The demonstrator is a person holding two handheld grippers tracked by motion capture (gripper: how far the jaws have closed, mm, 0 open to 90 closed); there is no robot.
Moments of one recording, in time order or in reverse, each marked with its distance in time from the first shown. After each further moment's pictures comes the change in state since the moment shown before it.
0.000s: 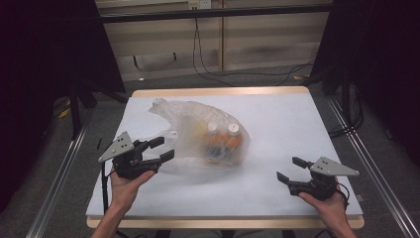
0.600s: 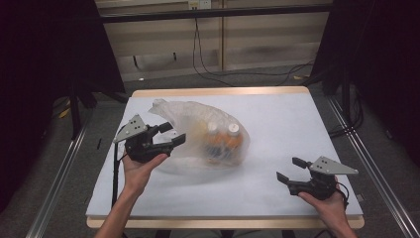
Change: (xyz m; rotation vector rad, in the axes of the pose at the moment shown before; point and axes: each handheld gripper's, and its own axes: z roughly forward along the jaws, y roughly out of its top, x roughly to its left) left arm 0.004 0.031 0.036 -0.004 0.017 -0.001; right arm -0.001 0.000 0.002 0.015 0.005 0.016
